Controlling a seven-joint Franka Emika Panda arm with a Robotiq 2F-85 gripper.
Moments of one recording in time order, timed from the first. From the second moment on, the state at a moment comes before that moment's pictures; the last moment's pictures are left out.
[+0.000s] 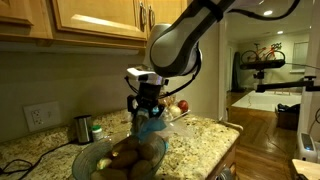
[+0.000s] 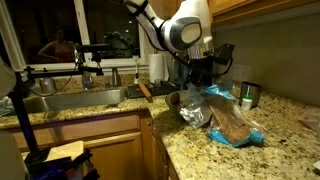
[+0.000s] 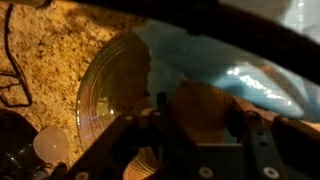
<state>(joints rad) -0.09 0.17 0.13 -2.14 0.04 2.69 -2.03</state>
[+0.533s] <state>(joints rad) -0.08 0.22 0.17 -2.16 0.09 2.69 -2.13</state>
